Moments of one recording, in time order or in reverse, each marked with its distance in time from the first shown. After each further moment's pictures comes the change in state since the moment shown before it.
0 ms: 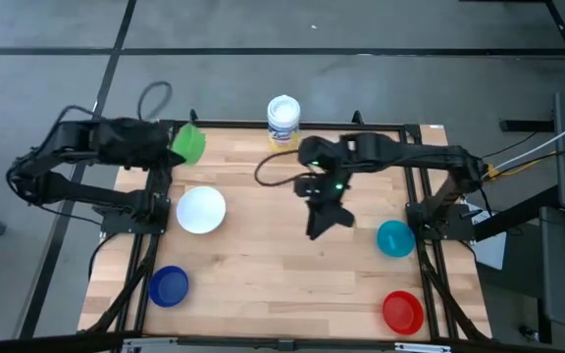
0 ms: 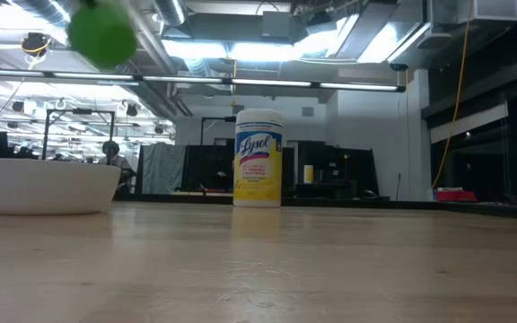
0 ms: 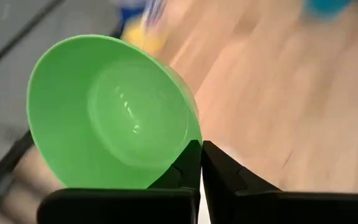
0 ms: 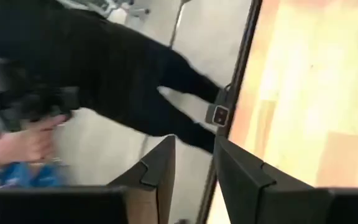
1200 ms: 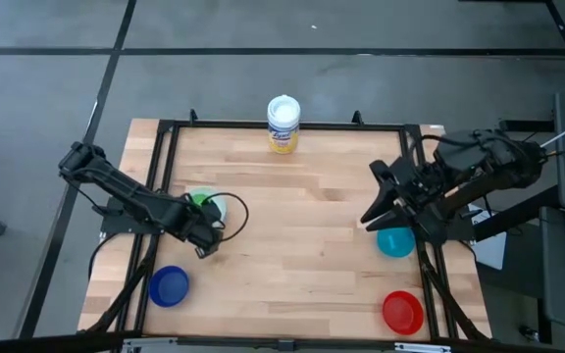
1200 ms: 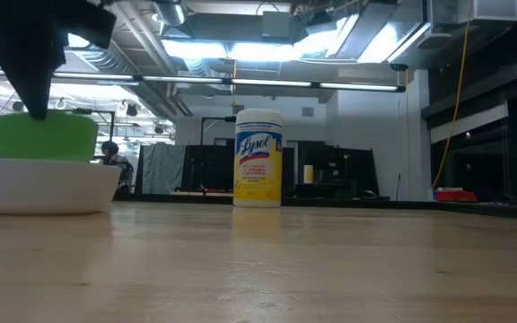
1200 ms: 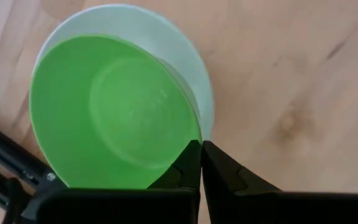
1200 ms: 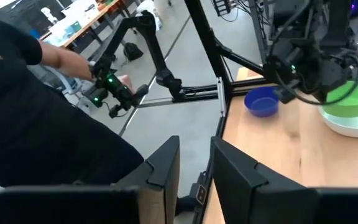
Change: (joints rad) left arm -0.601 0.492 -0.397 0.186 -0.045 -0.712; right arm 0.350 -0.426 0.001 0.149 0.699 0.190
